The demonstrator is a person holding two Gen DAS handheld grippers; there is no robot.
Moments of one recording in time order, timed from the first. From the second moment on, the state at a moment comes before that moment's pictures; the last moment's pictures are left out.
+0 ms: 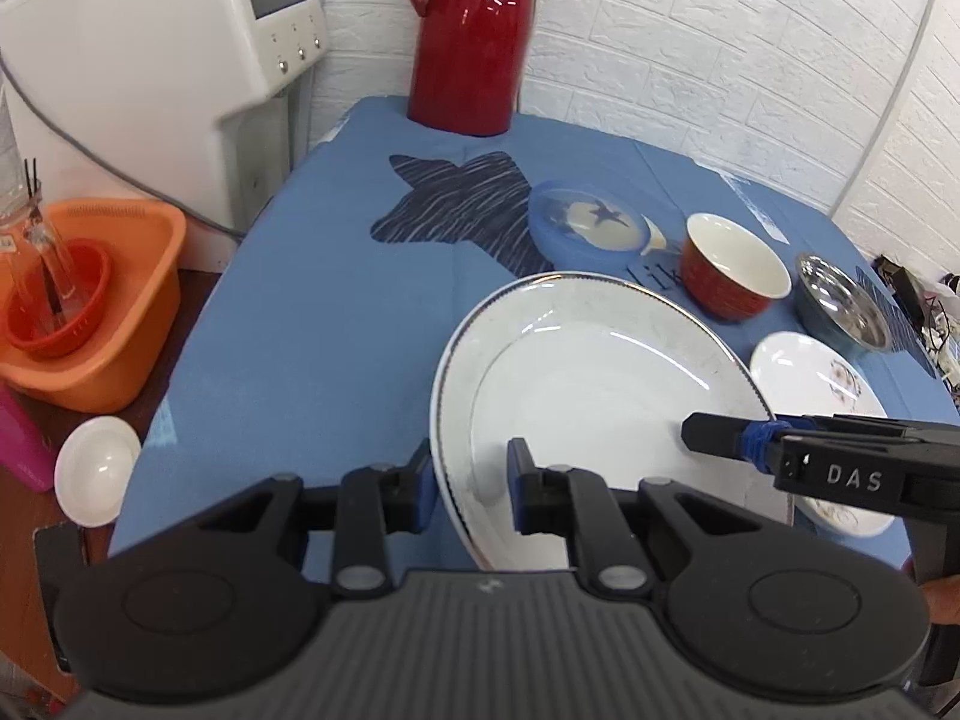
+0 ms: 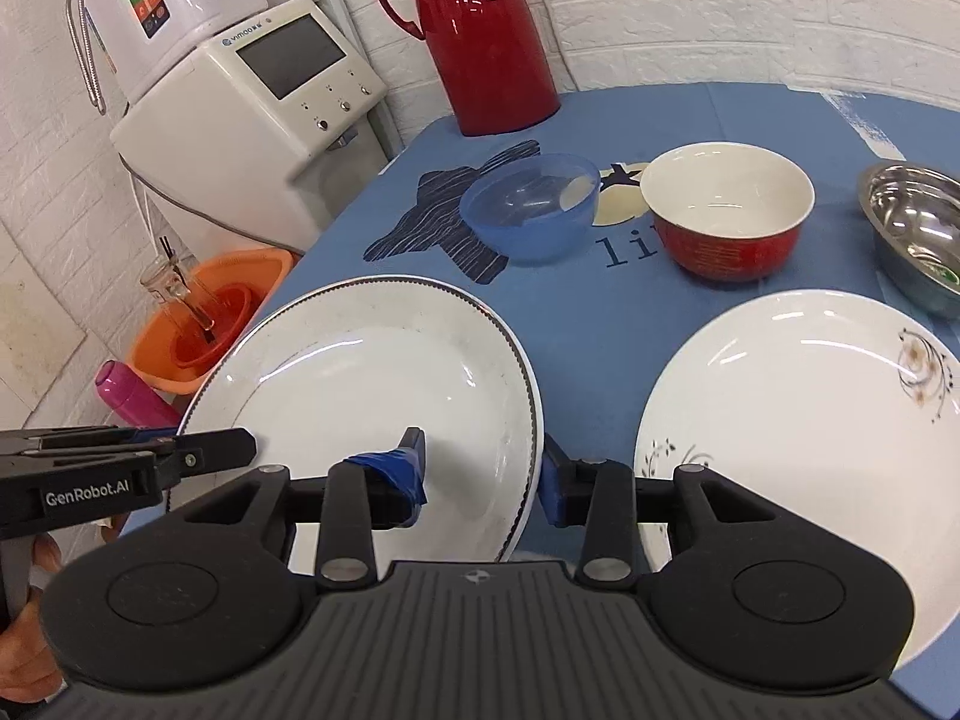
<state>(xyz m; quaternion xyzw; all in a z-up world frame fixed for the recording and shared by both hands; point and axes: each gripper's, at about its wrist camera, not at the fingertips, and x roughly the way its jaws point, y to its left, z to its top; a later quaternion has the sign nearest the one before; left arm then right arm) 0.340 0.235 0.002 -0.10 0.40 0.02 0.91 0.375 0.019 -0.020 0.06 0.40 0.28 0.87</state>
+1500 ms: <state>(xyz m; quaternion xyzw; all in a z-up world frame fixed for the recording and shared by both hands) 0.206 0.217 -0.011 -0.12 0.38 -0.04 0.91 0.273 -0.011 -0.046 0.04 0.41 0.26 0.87</state>
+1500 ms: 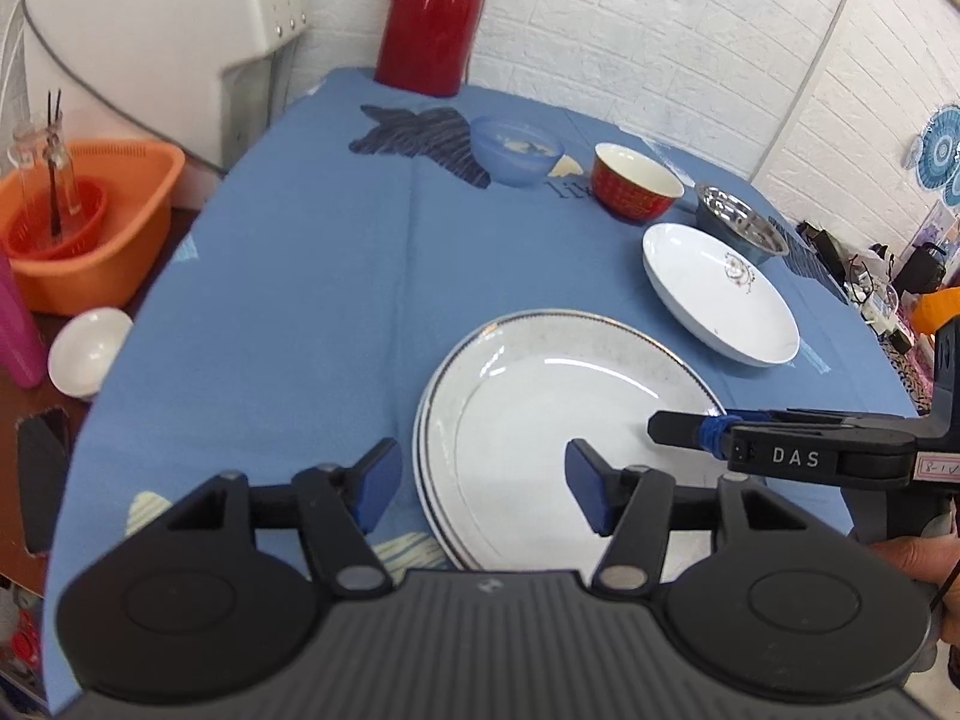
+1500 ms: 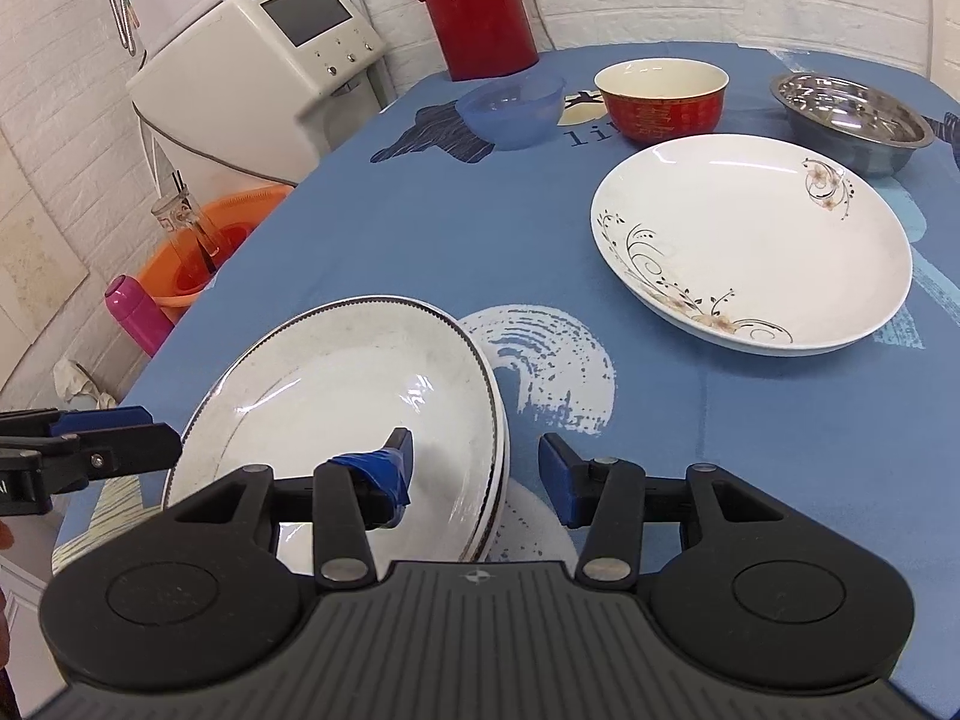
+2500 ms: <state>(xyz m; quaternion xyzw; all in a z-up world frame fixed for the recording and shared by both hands) 0.449 0.093 -0.022 -0.09 0.49 -0.13 0.86 0.429 -0.119 -0.038 -0.01 0.49 0.10 0.87</state>
